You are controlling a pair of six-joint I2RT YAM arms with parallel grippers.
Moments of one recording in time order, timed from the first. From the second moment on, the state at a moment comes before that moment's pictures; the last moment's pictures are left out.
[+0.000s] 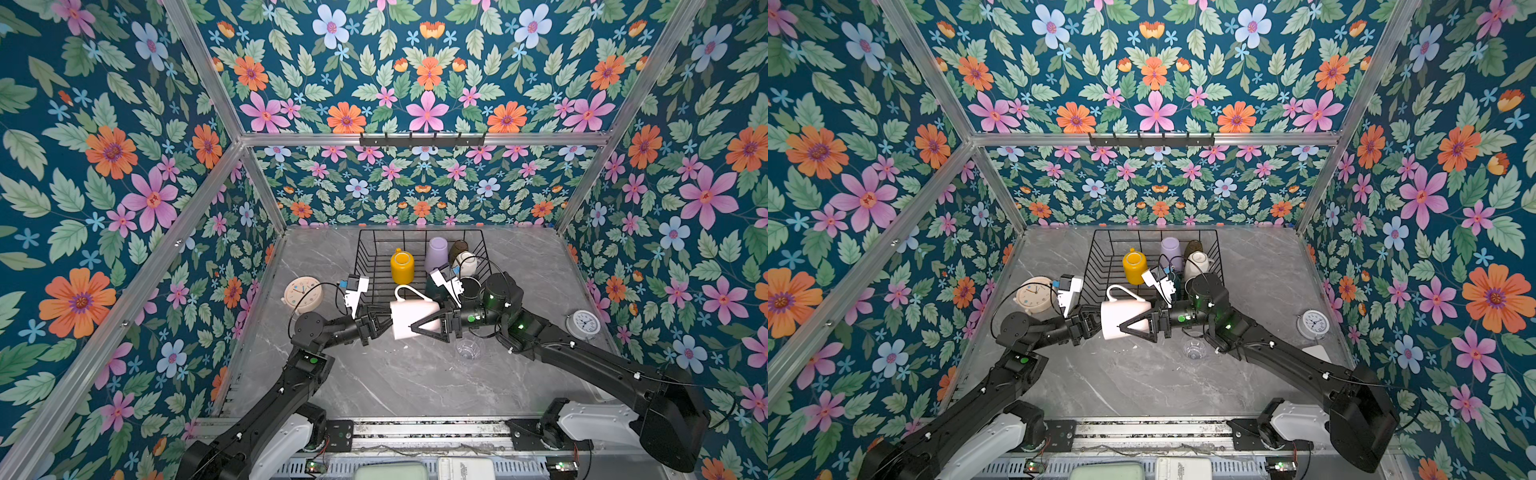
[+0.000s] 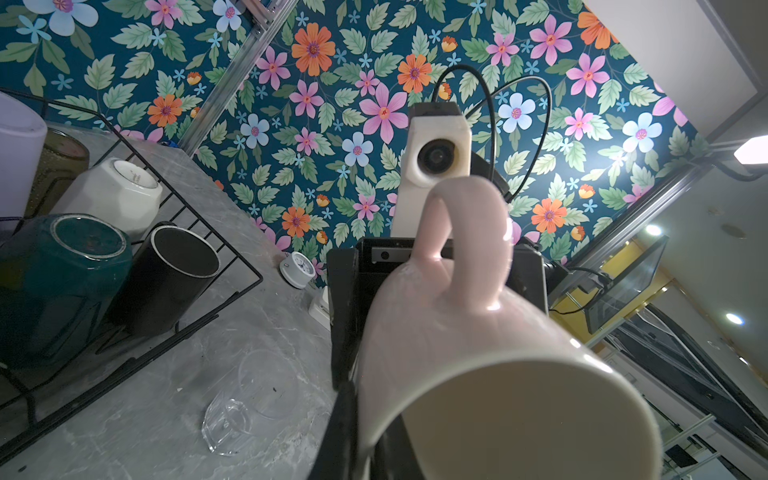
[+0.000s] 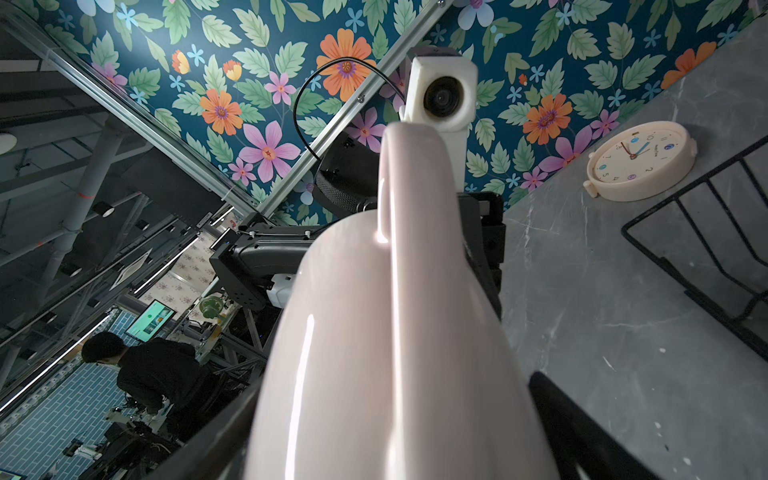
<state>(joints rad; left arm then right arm) -0.42 0.87 0.37 0.80 0.92 -0.98 0.75 1.24 0.84 0.34 -0.87 0.68</state>
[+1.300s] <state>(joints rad) -0.42 0.86 0.38 0.77 0.92 -0.99 0.77 1.26 0.91 0.27 -0.87 0.67</state>
